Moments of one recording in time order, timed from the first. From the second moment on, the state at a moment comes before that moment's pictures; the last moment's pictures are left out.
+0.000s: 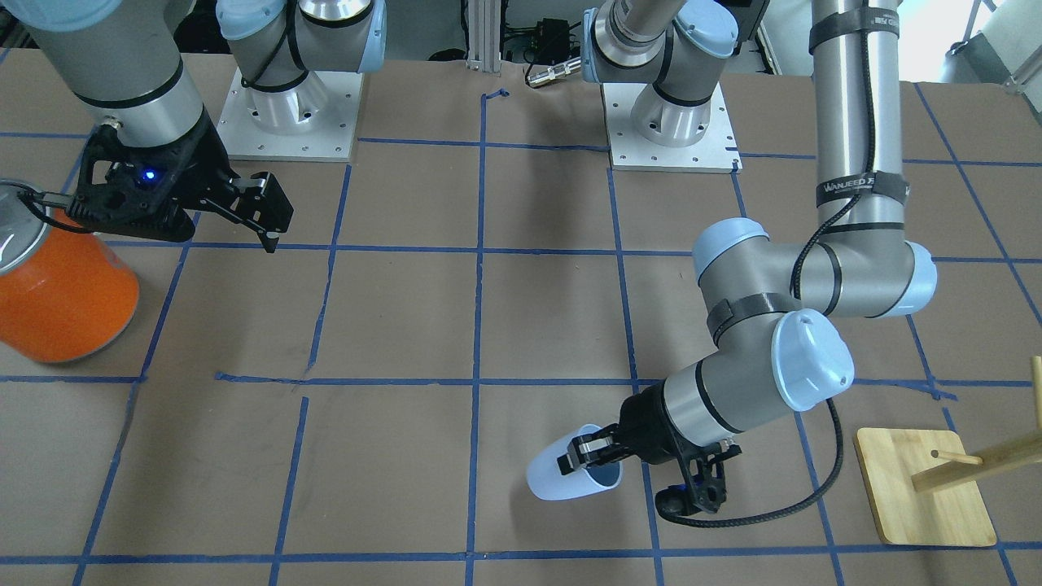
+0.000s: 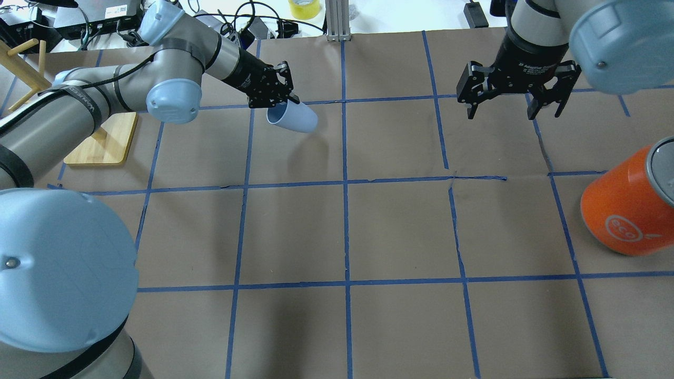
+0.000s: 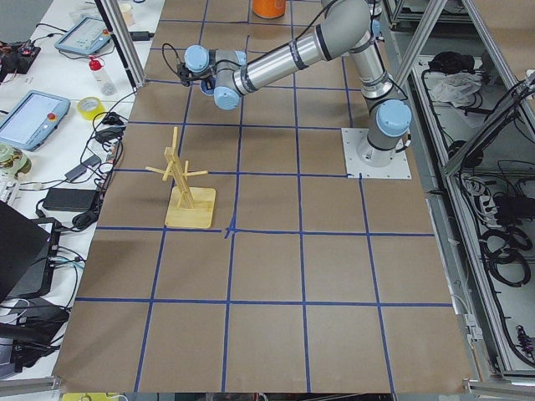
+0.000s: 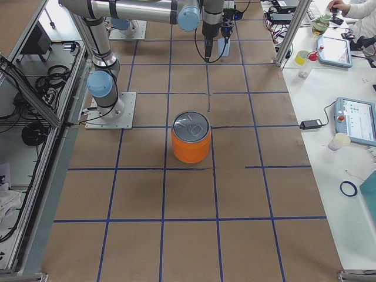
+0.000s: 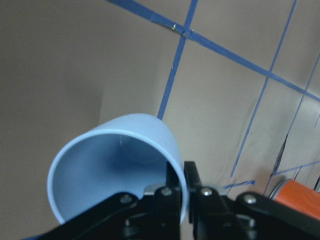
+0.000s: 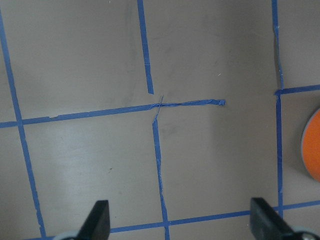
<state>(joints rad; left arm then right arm) -1.54 -2.14 -1.48 -0.97 1.03 -0.32 1.56 -1.53 1.58 -1.62 -1.61 0.10</state>
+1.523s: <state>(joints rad) -1.53 -2.09 -1.54 -1.00 1.72 0.17 1.56 -1.56 1.59 -1.64 -1.63 0.10</state>
